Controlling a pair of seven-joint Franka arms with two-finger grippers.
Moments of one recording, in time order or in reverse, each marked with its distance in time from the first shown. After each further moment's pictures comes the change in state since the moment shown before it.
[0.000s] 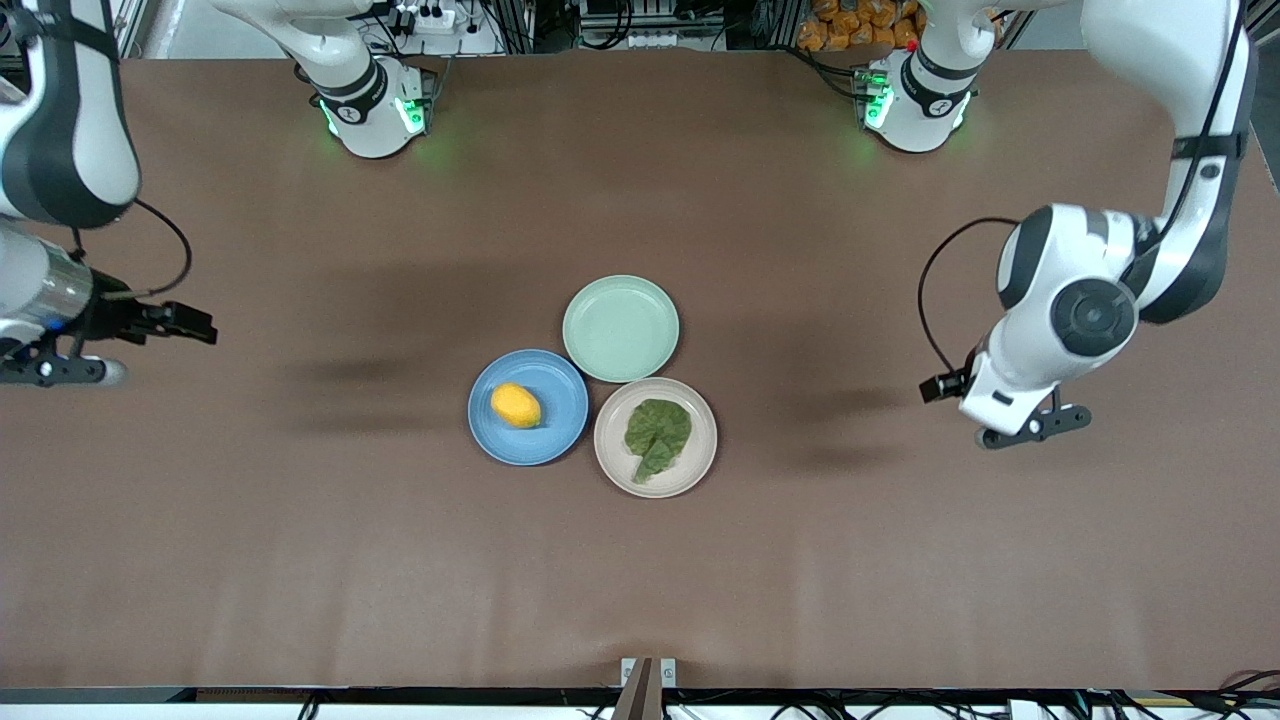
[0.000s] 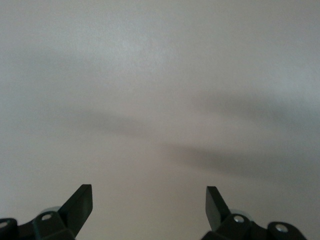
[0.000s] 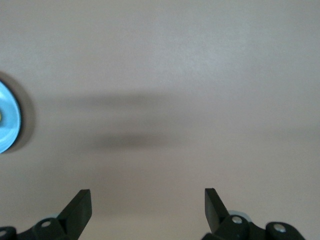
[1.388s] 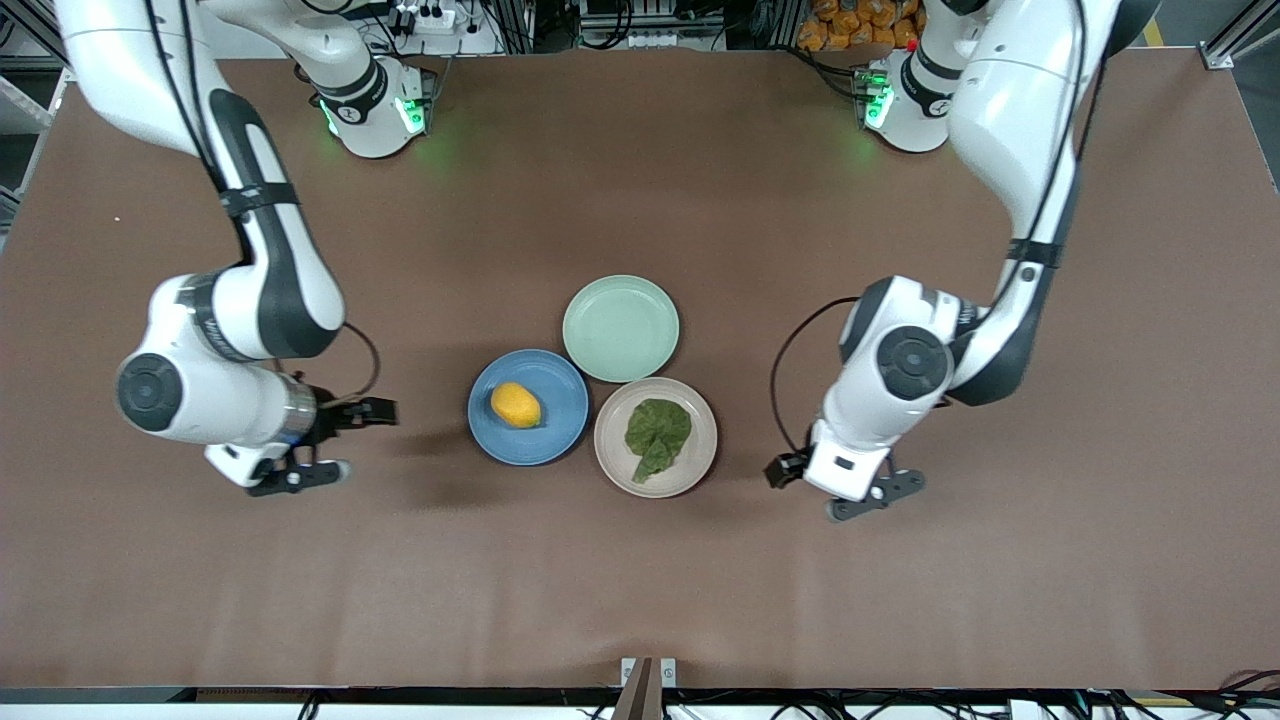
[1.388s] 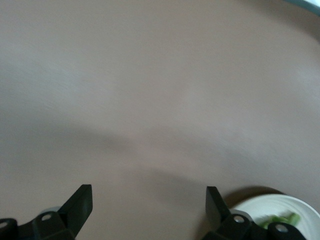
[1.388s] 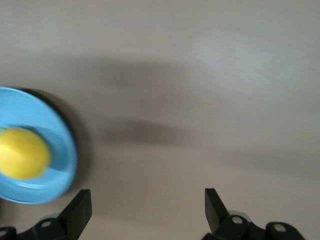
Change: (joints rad) left arm -0.221 0.405 0.004 0.461 -0.040 0.194 -0.338; right arm 0.154 0.420 0.052 0.193 0.104 0.182 0.005
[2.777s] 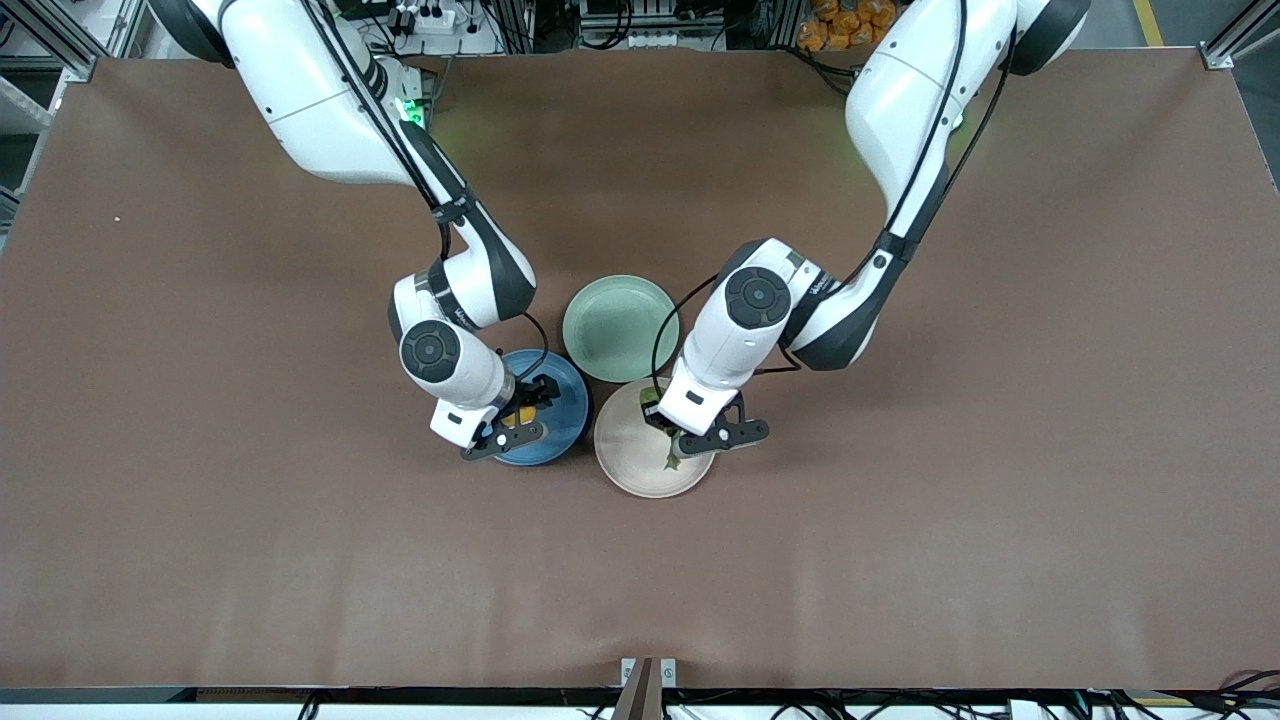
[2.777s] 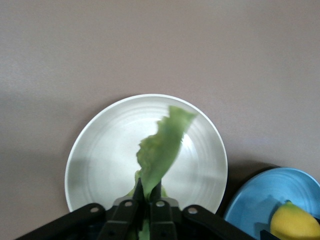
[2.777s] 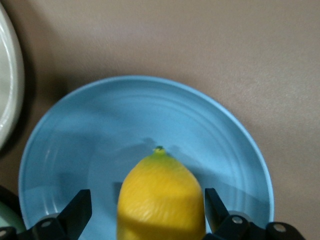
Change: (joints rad) left arm -0.225 0.097 -0.065 -0.017 -0.046 0.255 -0.137; right arm 0.306 0.194 0.082 -0.057 0.041 0.396 0.187
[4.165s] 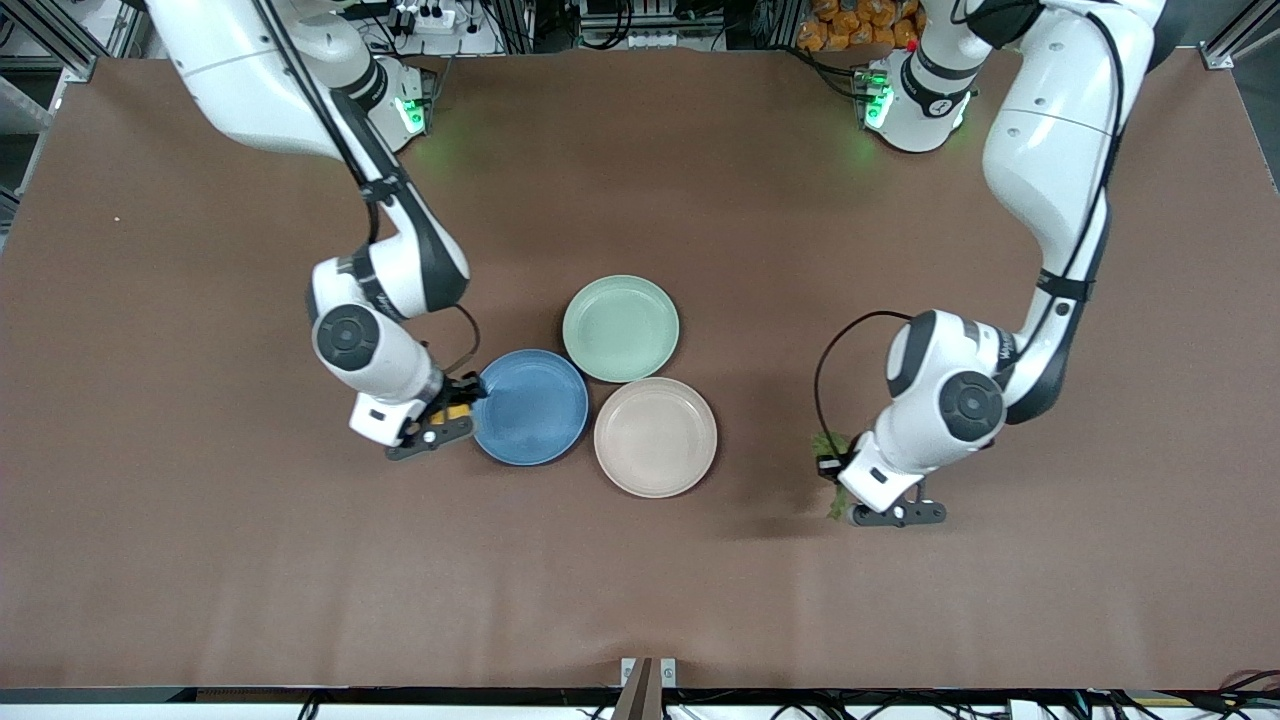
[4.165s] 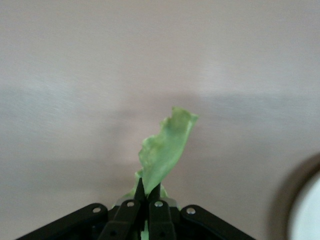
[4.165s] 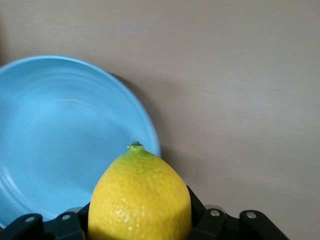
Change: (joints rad) left arm 0.311 -0.030 -0.007 -0.044 0.000 -0.175 0.485; right arm -0.088 -0.117 0.000 -0.105 -0.077 -0.029 -0.100
